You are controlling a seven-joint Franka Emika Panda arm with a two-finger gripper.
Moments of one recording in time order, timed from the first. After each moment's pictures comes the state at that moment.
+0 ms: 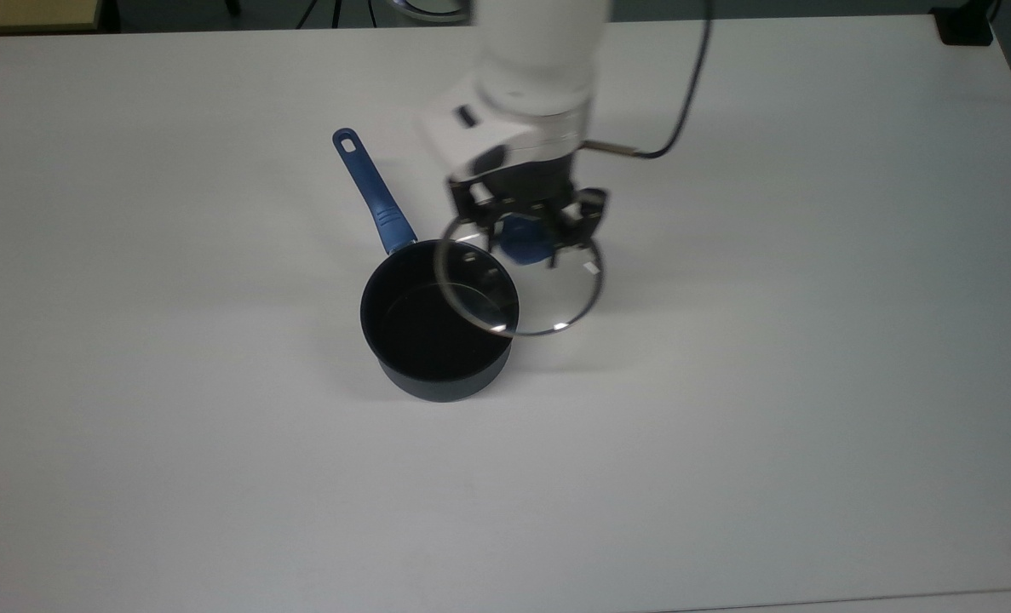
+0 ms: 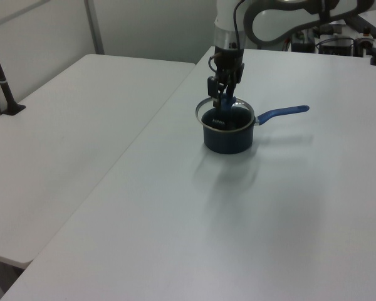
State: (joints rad) arm 0.34 0.39 -0.14 -1.43 0.00 1.94 0.43
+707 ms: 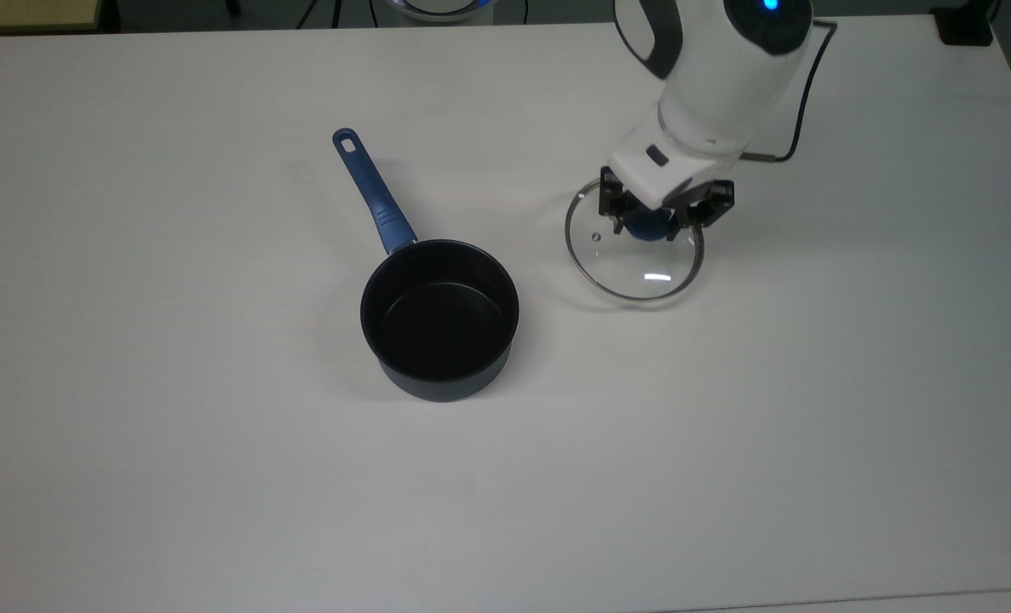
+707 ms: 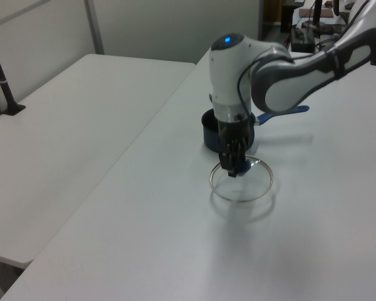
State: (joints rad) arm 0.57 0.46 -0.14 -1.56 0.00 1.95 0.50
